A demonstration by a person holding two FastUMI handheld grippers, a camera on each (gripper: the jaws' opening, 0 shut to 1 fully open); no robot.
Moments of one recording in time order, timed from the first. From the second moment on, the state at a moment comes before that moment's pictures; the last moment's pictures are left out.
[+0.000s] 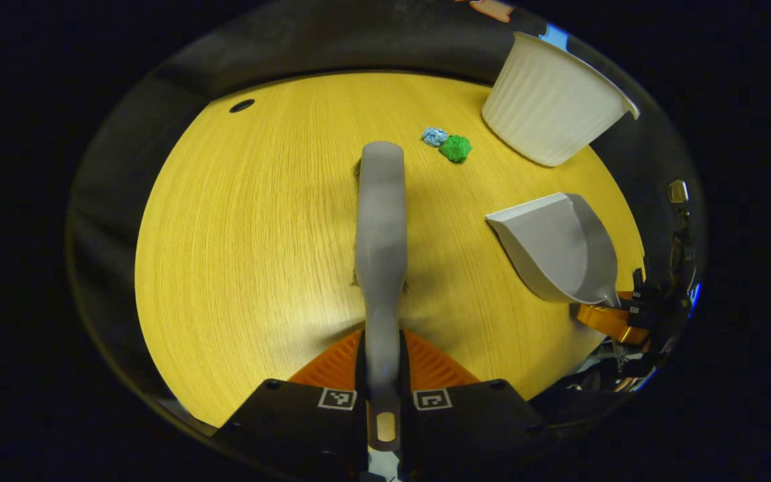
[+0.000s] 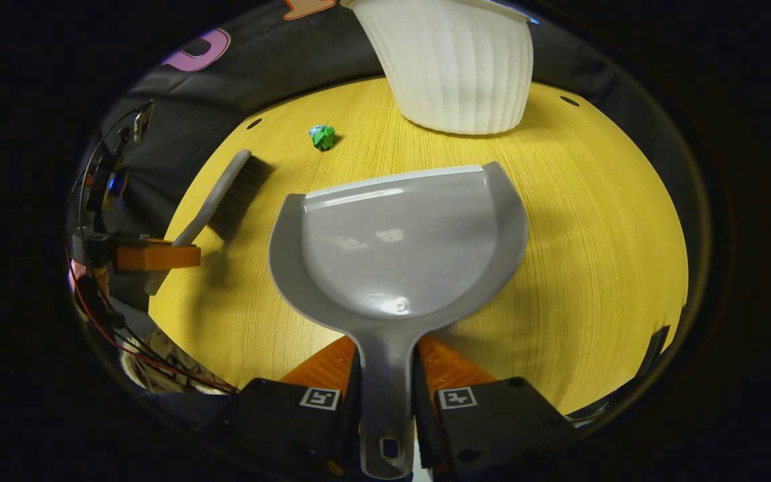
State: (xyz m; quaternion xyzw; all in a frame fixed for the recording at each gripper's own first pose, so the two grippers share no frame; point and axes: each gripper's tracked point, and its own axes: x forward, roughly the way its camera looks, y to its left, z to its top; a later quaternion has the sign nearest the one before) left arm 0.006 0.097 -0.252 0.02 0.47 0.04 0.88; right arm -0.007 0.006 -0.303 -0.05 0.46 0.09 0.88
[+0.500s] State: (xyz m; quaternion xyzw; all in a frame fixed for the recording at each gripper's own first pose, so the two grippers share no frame) left arm 0.110 0.134 -0.229 0.21 0.44 -0.02 0.88; right arm -0.008 0.004 -0.306 -0.07 0.47 0.10 0.88
